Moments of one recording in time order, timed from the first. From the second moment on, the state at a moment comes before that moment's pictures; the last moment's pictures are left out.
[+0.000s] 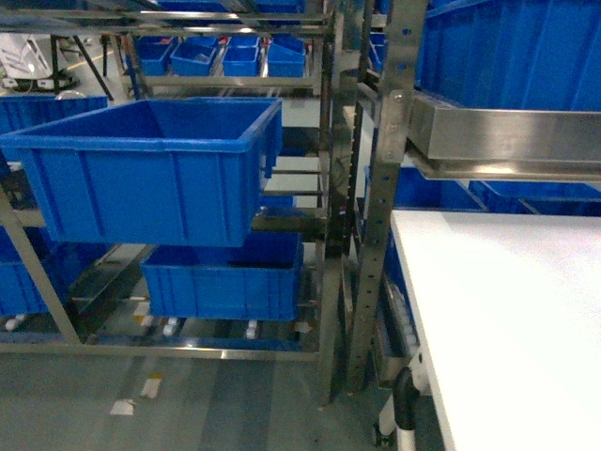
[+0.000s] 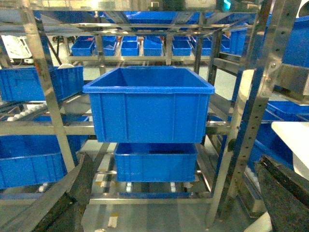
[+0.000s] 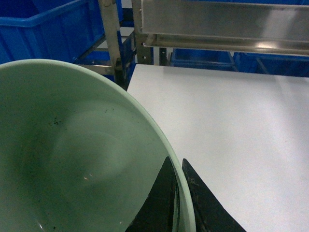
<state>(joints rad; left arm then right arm) 0.00 0.01 0.02 0.00 0.00 0.00 -0.04 0.64 0.26 0.05 -0.13 -0.03</state>
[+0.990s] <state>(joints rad) 0.00 0.01 0.02 0.00 0.00 0.00 -0.04 0.64 0.26 0.05 -0.14 -0.03</state>
